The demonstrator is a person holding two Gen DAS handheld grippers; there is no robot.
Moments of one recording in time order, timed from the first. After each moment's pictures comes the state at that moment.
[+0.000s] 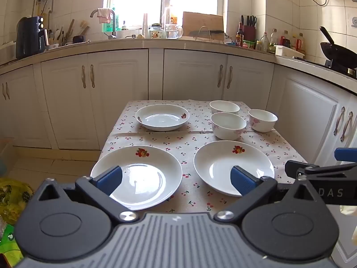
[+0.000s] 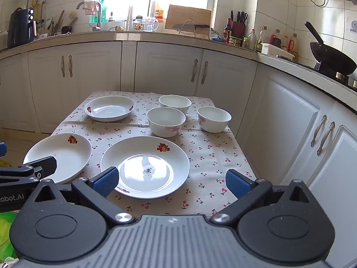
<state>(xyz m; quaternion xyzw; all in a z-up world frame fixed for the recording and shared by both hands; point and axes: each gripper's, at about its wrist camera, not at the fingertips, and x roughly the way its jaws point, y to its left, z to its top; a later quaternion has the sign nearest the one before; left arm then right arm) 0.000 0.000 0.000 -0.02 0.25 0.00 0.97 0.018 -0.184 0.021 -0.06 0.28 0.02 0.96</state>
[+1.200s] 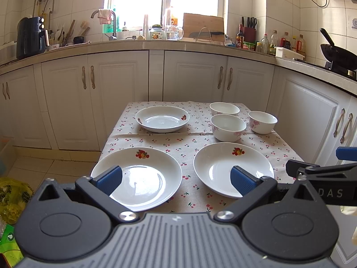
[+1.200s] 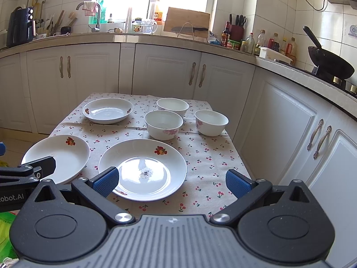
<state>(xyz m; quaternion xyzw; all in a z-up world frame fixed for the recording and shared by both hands) -0.001 0.000 0.004 -0.02 0.25 0.00 0.97 0.016 -0.186 0.028 -0.07 0.27 0.01 0.96</state>
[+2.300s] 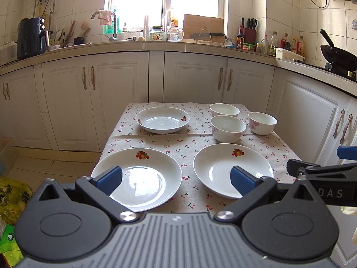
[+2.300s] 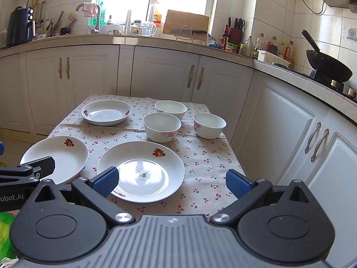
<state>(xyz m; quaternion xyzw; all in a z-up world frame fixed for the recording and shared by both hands) -0.003 0.001 0.005 -0.02 0.25 0.00 0.97 0.014 -0.184 0.026 -0.08 0.27 0.01 0.96</state>
